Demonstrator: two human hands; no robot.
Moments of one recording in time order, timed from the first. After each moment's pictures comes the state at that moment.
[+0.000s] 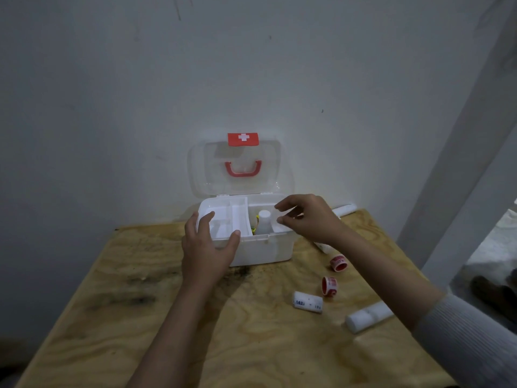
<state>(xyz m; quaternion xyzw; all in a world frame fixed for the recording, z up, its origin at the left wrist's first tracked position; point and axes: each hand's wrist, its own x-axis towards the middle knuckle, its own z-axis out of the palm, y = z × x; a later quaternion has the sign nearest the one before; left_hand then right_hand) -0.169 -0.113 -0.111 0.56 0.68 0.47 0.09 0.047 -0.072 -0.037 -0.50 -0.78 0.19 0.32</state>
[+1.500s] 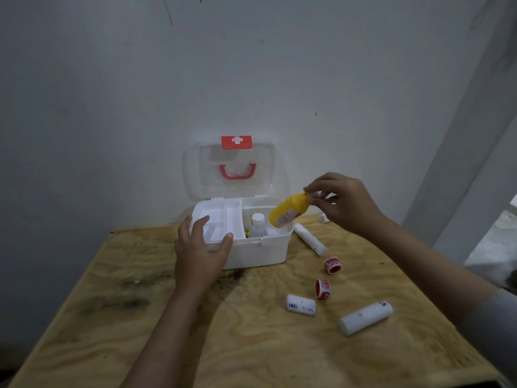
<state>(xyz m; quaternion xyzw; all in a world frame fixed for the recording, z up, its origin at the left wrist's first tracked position) -0.168 -0.113 -0.112 0.56 0.68 0.47 0.08 0.110 -0.071 -0.008 -0.41 -0.82 -0.02 0.40</state>
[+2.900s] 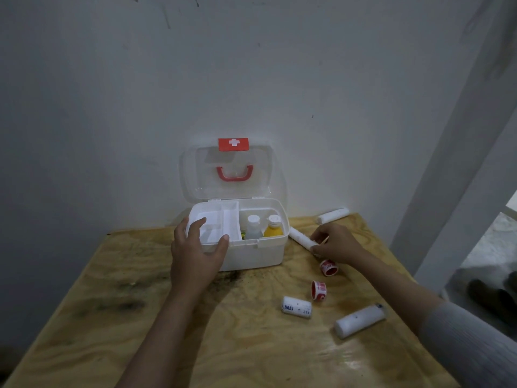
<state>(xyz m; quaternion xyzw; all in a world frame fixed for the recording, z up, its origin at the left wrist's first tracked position) -0.167 -0.112 -0.110 0.56 0.69 0.46 0.07 0.128 -0.046 -0.104 -0.63 -0.72 0.18 0.21</state>
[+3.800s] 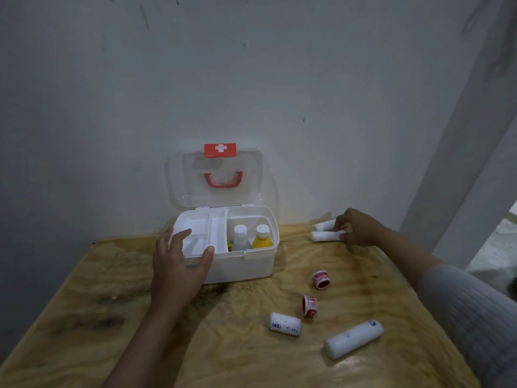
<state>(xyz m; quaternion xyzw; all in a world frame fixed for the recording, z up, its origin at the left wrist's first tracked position) -0.167 -0.112 -0.110 0.55 0.69 0.46 0.07 0.222 0.031 -0.095 -0.62 -0.78 0.09 0.06</state>
